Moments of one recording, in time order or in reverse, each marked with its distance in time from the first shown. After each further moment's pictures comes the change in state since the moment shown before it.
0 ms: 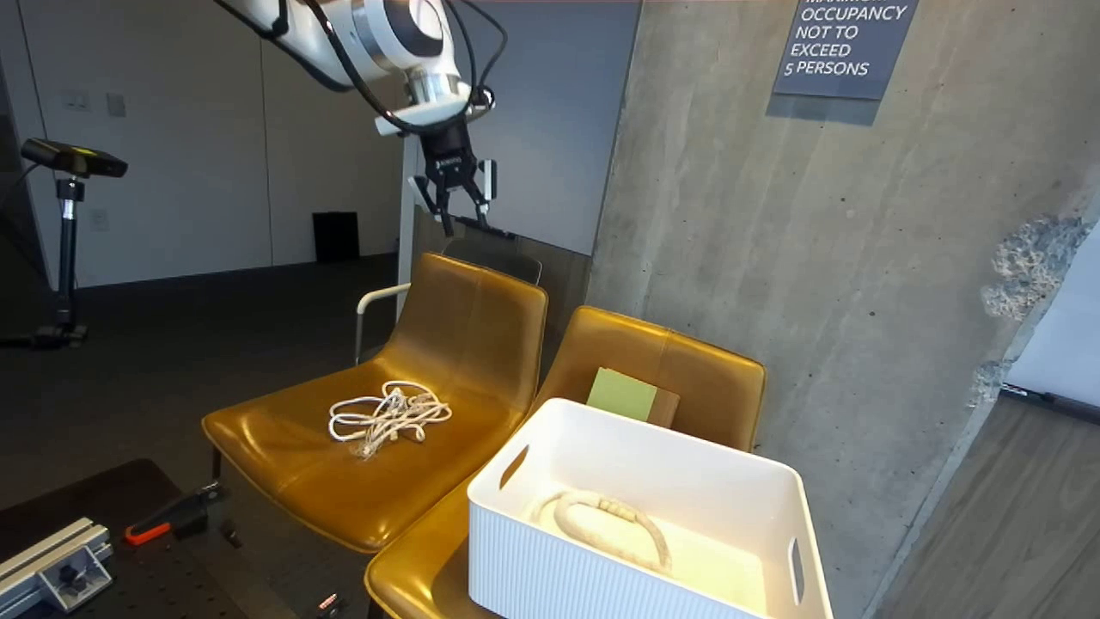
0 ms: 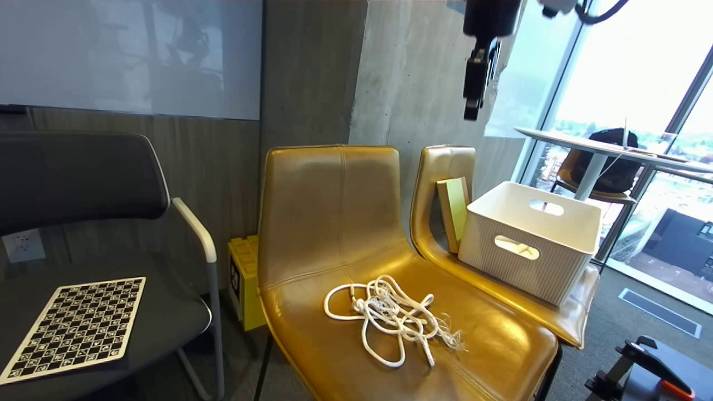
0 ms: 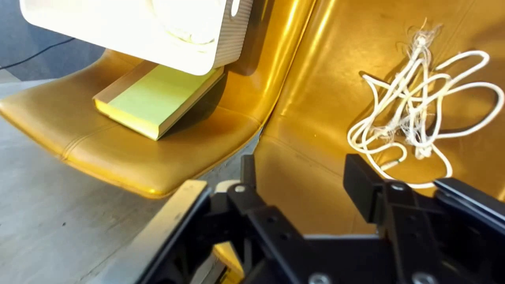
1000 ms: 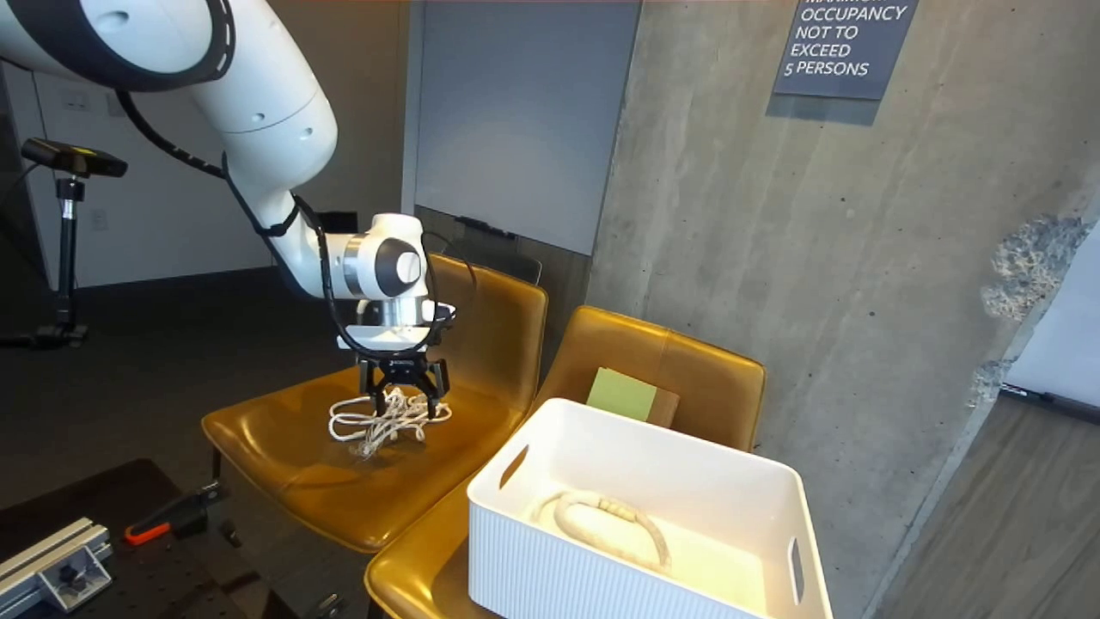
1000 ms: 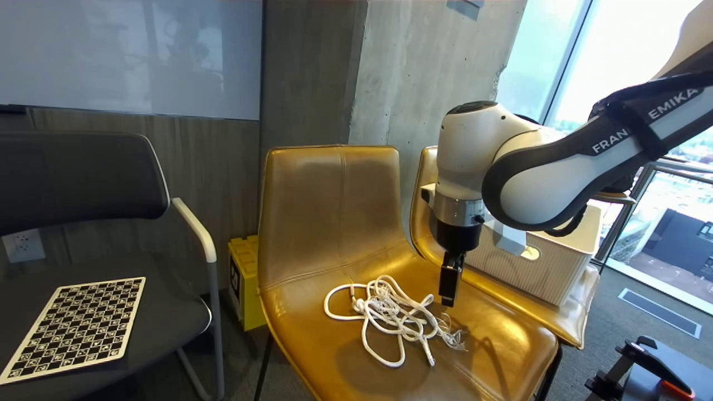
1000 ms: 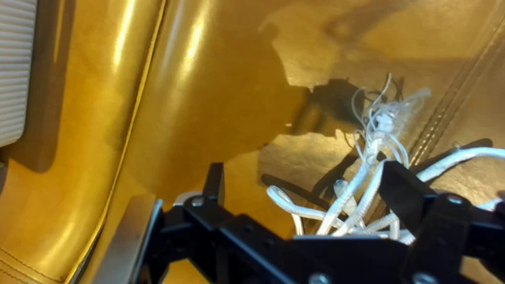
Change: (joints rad) arm -0.018 0.239 -0.009 -0.446 0.055 0.547 0.117
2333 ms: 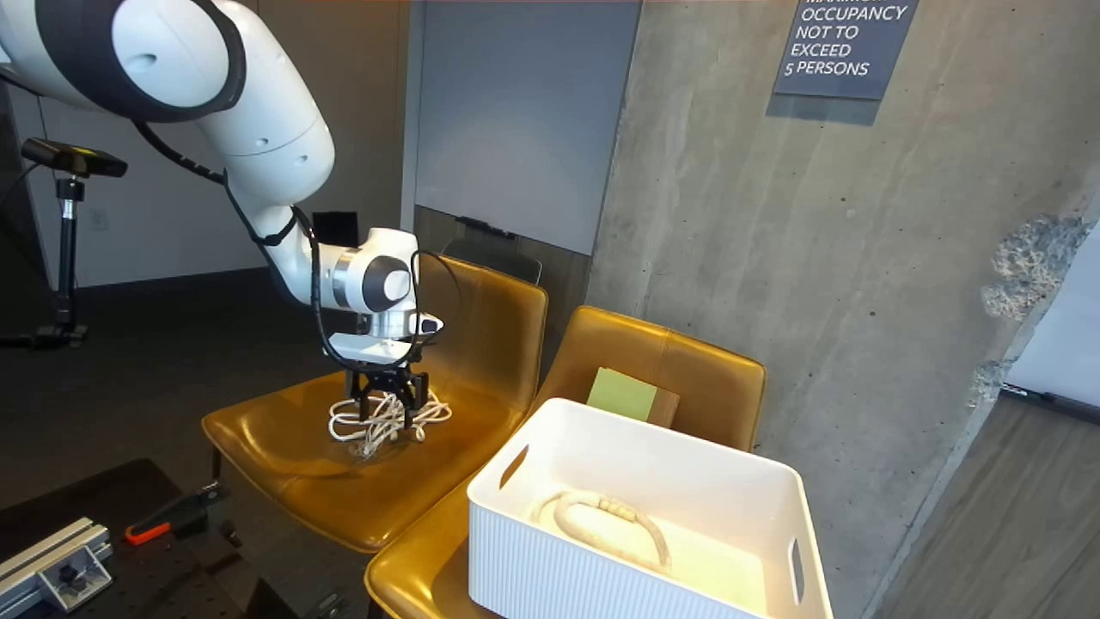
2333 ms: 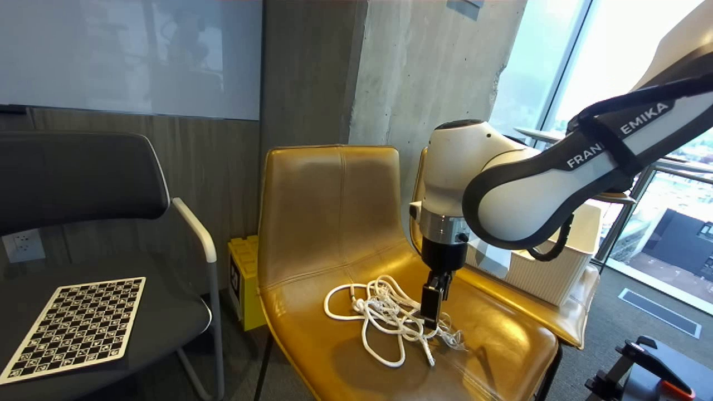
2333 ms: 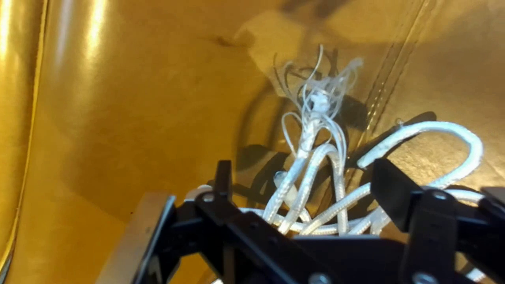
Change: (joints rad) arm 0.031 0.071 0.010 0.036 0.124 0.032 0.005
